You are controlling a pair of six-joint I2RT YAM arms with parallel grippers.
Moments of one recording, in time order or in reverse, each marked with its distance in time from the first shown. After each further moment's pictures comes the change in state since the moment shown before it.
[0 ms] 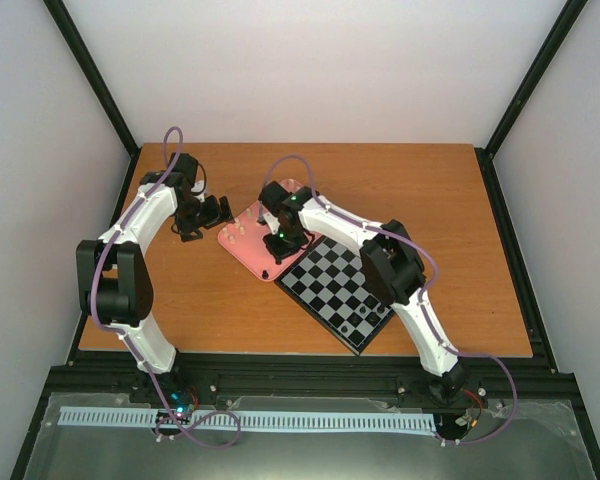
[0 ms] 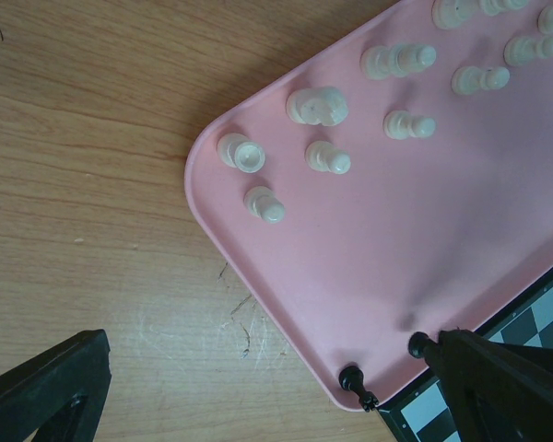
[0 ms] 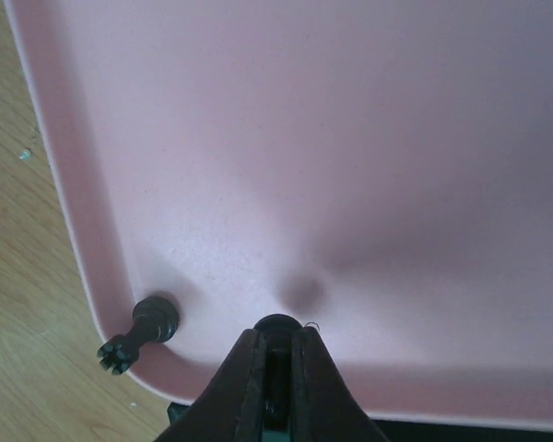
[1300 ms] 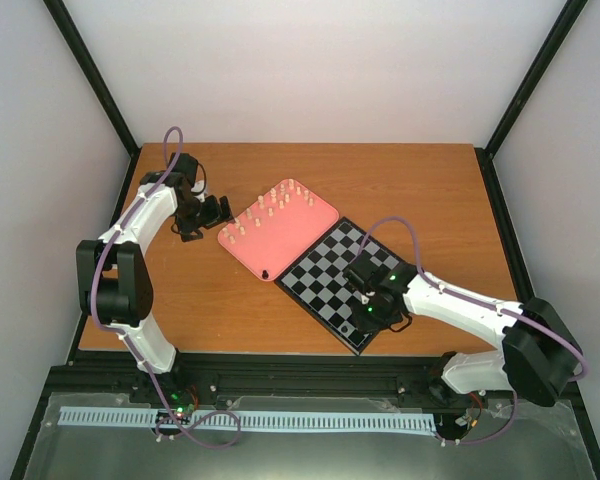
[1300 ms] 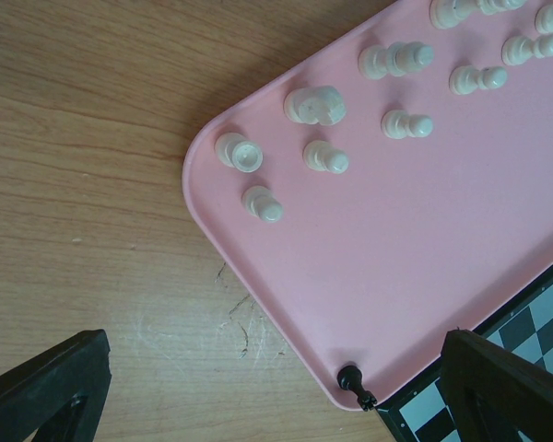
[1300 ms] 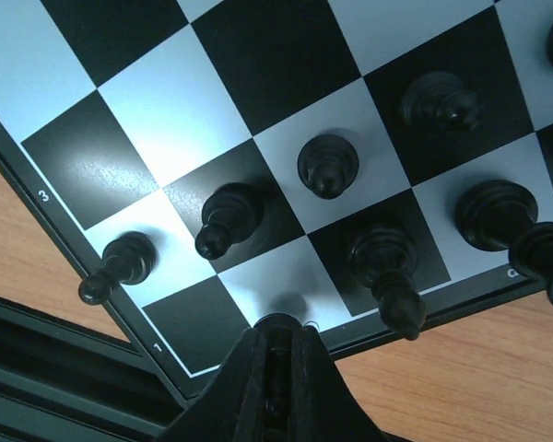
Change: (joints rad) left arm 0.000 0.000 0.000 0.000 0.004 0.000; right arm 0.025 -1.040 -1.234 0.087 0.171 0.348
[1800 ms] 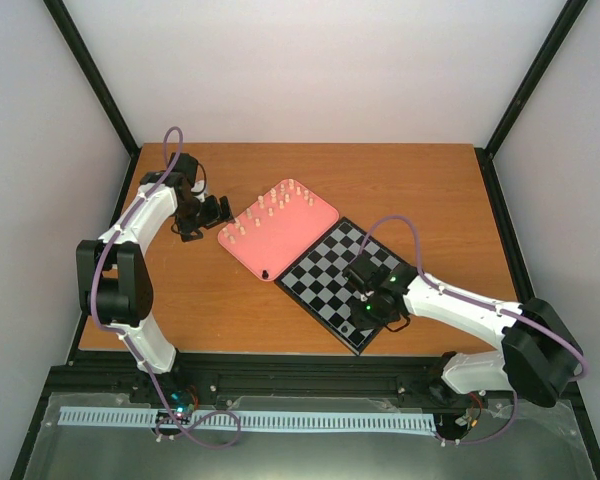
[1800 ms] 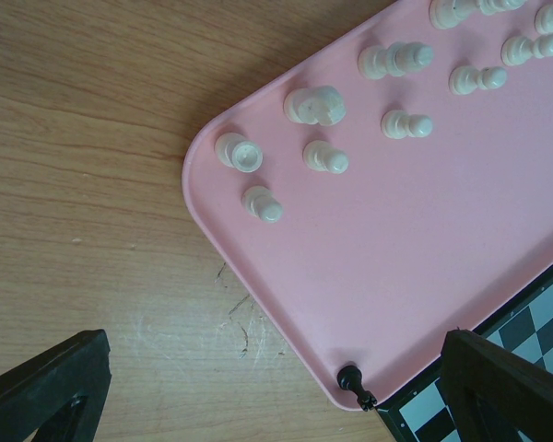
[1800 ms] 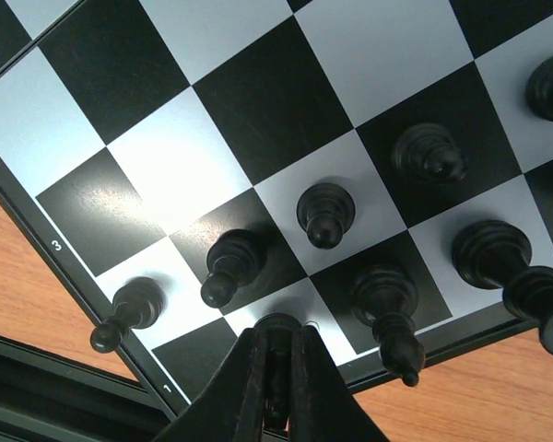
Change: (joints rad) left arm 0.000 0.000 0.000 0.000 0.000 0.000; right arm 0.000 -0.008 -0.025 0.075 0.033 0.053
